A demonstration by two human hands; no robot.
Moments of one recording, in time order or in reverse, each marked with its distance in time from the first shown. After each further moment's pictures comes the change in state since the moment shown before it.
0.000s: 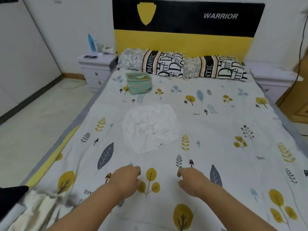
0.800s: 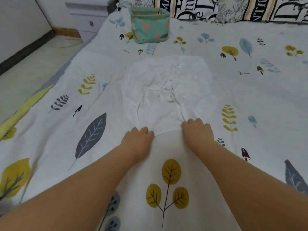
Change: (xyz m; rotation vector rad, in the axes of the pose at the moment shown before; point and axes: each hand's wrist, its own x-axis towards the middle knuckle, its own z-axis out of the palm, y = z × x) left_hand 0.241 -0.087 0.129 0.238 0.088 0.041; right_hand 0.310 0.006 0.092 -0.411 0.373 -0.003
